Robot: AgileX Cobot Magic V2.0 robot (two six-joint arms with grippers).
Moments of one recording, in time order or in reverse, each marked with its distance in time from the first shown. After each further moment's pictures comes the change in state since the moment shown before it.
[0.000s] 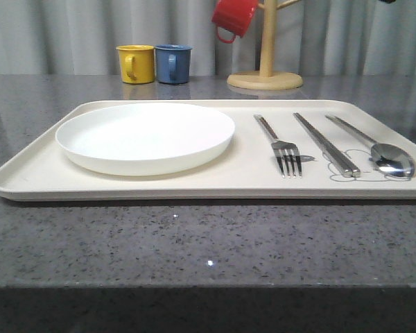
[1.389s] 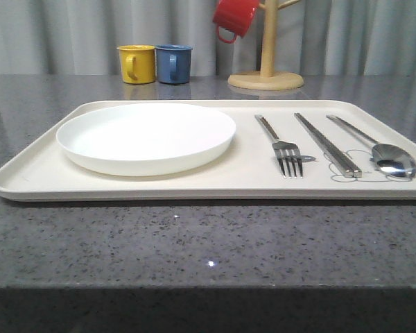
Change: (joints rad) left arm 0.000 0.000 0.000 0.000 0.000 0.000; right arm 0.000 -1.395 1.270 -0.077 -0.836 -0.108
